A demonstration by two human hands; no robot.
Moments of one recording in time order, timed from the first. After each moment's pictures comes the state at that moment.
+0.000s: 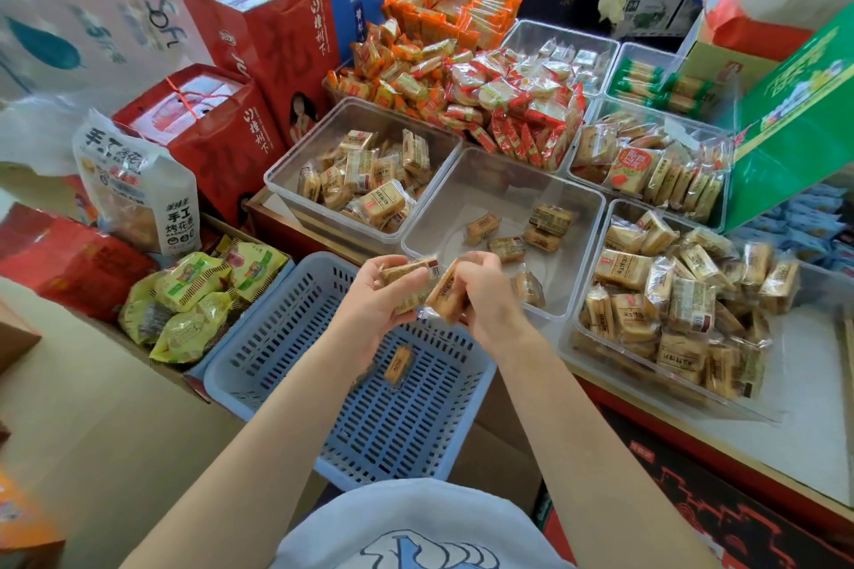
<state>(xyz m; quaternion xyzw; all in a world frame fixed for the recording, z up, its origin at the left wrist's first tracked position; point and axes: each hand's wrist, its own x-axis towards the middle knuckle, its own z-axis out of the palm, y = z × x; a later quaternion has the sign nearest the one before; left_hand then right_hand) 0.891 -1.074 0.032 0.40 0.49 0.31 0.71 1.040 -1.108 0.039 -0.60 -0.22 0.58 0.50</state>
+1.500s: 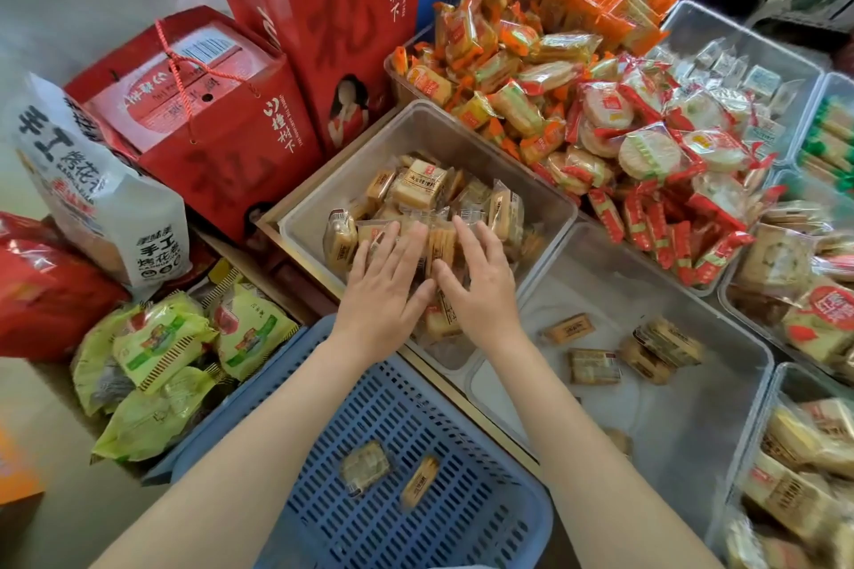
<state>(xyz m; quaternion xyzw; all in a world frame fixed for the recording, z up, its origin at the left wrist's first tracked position) 0.871 -0.807 -0.091 0.81 0.53 0.12 0.22 1.034 -0.821 -0.076 -0.70 -0.59 0.29 0.27</state>
